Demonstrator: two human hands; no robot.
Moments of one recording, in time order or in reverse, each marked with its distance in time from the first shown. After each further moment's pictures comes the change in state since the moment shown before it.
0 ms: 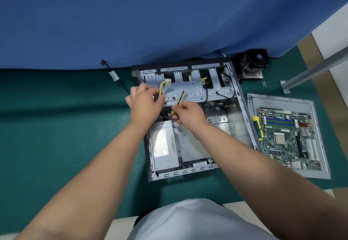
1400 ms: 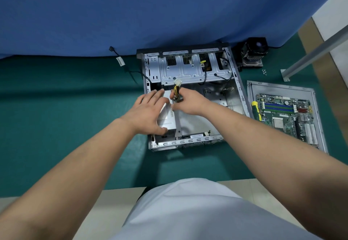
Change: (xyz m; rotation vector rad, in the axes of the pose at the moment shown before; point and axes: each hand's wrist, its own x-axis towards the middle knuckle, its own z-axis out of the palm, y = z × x) left_hand -0.090 -0.027 -0.029 0.482 -0.524 0.462; right_hand -0.036 0.006 -0.029 -0.563 -0.328 -0.334
